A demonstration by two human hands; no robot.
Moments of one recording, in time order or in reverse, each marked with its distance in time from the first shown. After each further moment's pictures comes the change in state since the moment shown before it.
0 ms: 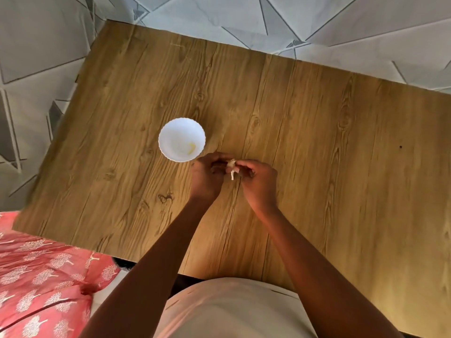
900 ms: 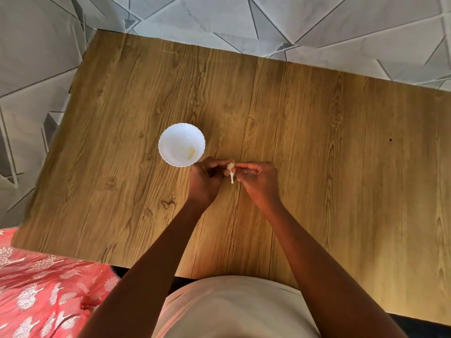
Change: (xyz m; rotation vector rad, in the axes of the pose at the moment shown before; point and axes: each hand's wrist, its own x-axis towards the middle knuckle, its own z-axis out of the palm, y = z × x) left_hand 0.004 -0.011 -0.012 -0.082 -0.094 0.122; right_hand 0.002 -0.007 -0.004 0.234 -0.063 0.190
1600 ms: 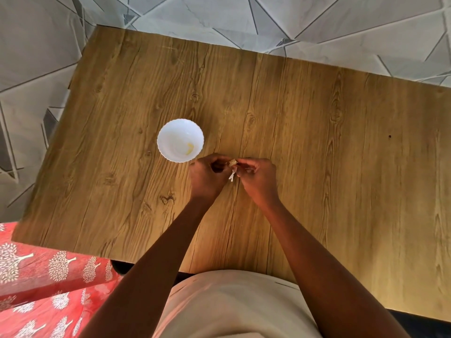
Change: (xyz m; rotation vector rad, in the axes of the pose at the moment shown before) left_hand -0.007 0.015 0.010 0.248 0.112 -0.005; right_hand -0.002 0.003 -0.001 -0.176 0.021 -0.036
